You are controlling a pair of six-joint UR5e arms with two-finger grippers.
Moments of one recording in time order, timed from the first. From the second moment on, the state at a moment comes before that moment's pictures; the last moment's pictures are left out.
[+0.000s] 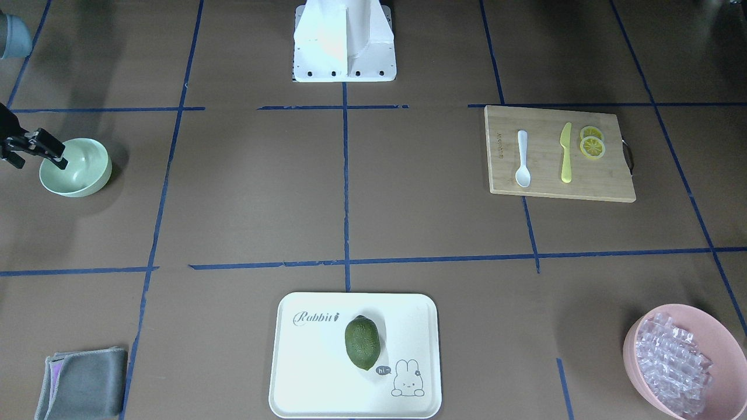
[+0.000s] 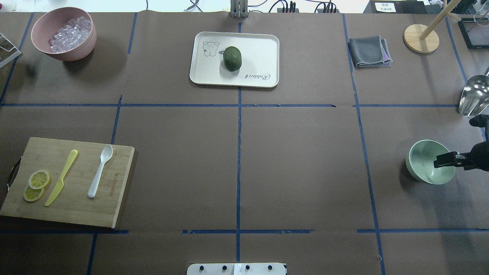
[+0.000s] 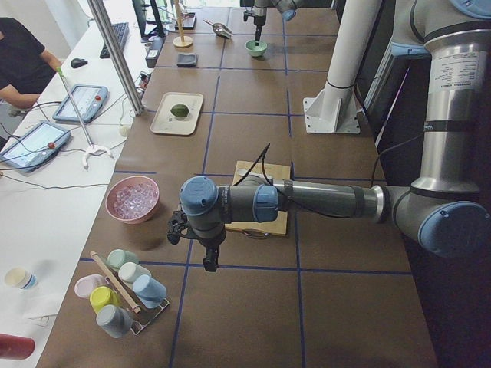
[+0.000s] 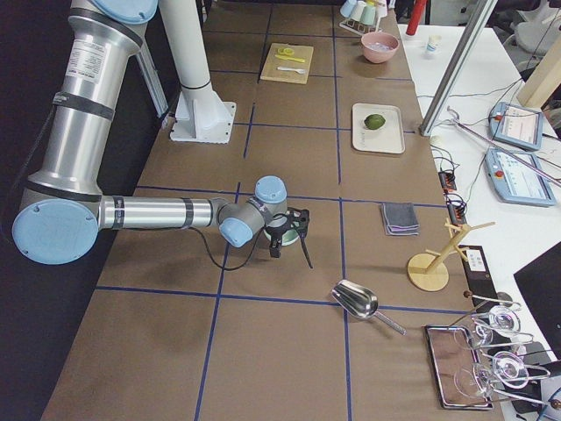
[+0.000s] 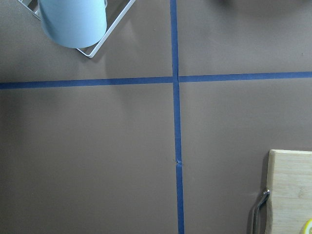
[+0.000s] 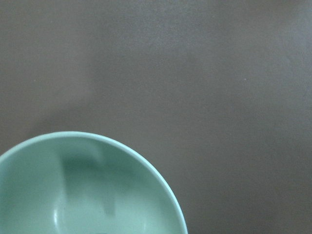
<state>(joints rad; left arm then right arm) -1.59 -1.55 -1.66 -1.46 -2.38 0.09 0.91 -1.85 1.74 -0.83 2.12 0.96</state>
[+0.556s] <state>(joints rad) -1.59 -1.55 -1.66 -1.46 -2.38 0.08 0.91 -1.85 1.74 -0.83 2.14 0.94</state>
